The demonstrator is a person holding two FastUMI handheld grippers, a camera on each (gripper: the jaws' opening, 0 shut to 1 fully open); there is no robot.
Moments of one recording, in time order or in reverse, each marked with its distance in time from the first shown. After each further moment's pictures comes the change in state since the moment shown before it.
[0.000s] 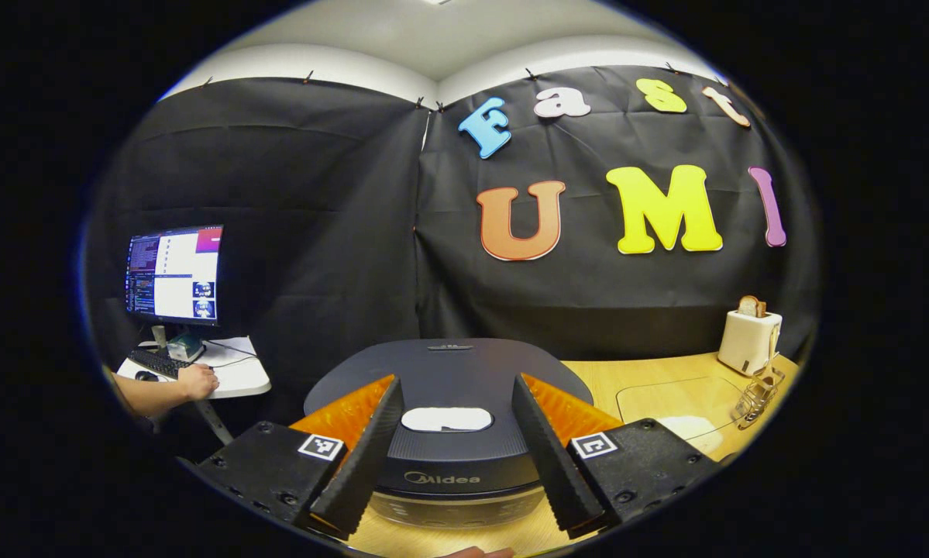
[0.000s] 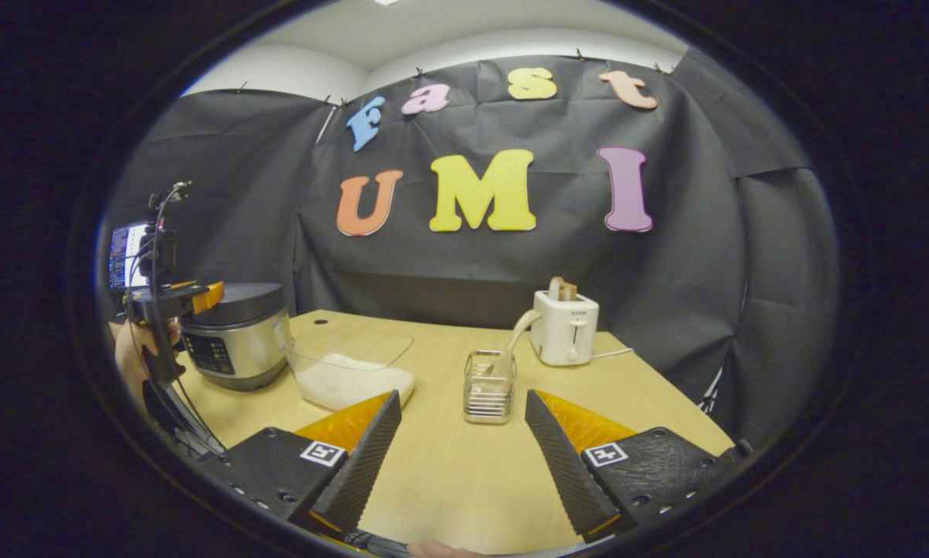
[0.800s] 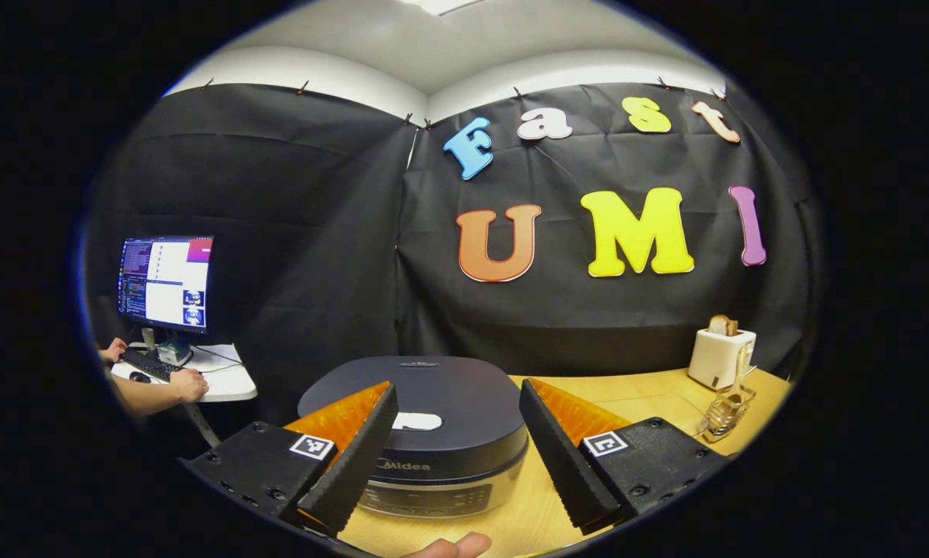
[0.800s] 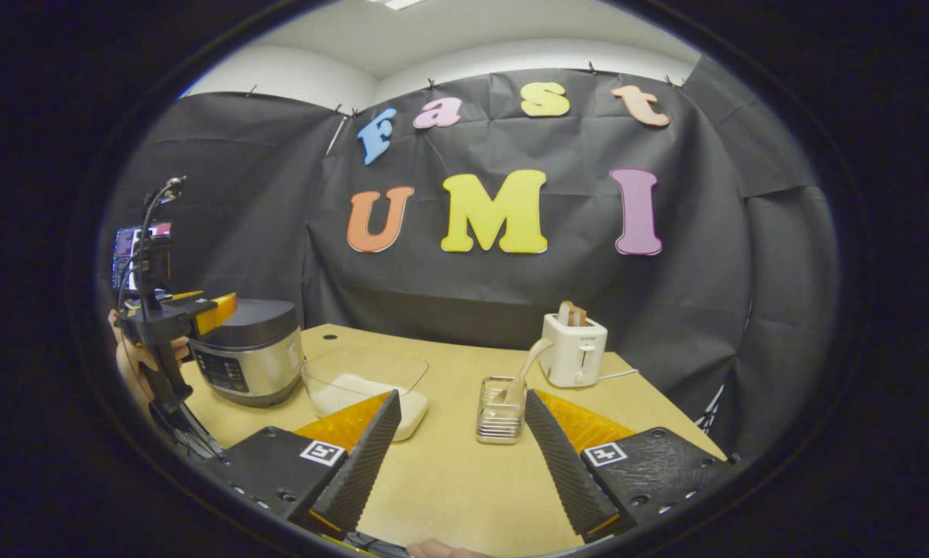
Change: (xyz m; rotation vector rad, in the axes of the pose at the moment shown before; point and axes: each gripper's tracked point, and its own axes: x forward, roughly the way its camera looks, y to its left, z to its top) left arm -0.047 -0.040 0.037 -0.045 -0.004 -0.087; right arm -0.011 0.014 0.049 -0.012 -0.091 0.017
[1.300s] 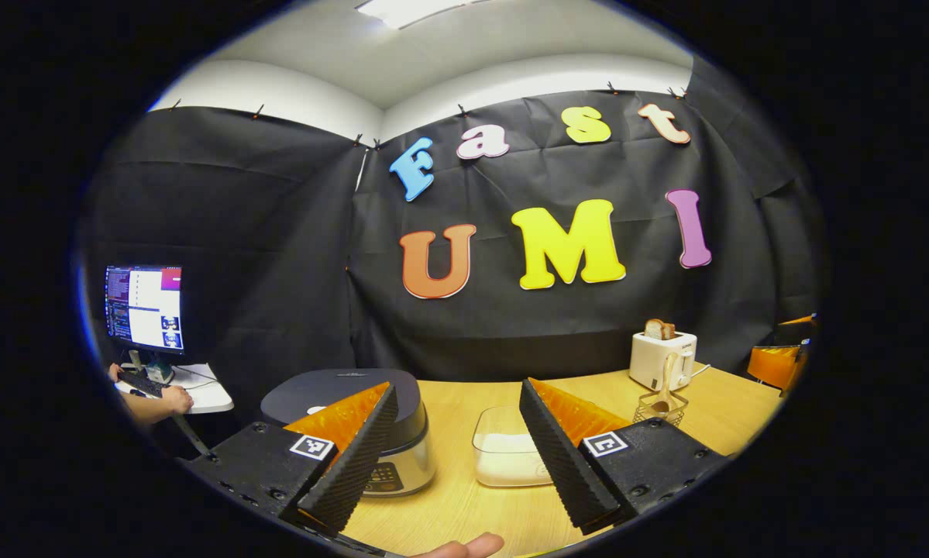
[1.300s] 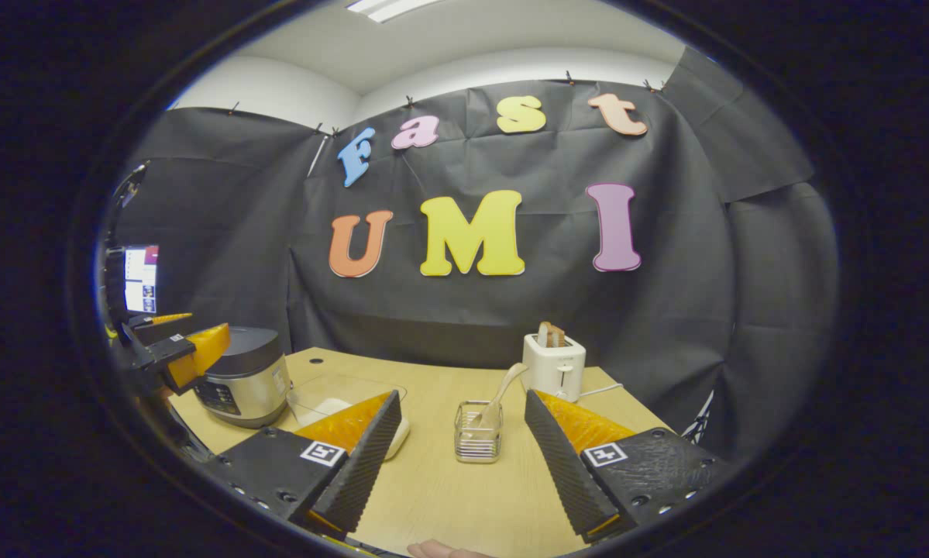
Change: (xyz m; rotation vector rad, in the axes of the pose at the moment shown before) left arm -0.069 -0.105 0.025 0.101 -0.056 -0.164; right arm -0.005 -0.036 0.021 0.045 -0.053 -0.042
